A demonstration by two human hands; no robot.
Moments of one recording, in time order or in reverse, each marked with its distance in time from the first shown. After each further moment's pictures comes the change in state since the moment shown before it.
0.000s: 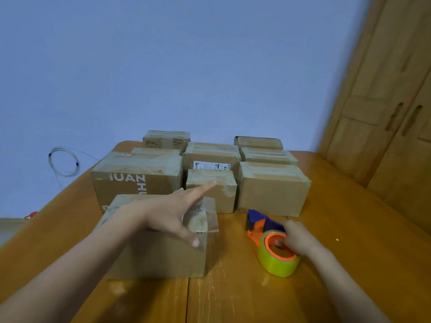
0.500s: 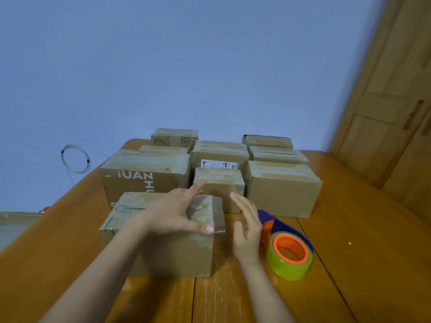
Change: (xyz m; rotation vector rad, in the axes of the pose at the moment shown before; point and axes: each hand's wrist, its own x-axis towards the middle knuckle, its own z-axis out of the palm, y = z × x) left_hand -0.002 -0.016 0.020 -0.039 0.205 -0.184; right_hand -0.017 -0.128 0.050 0.998 0.843 -0.676
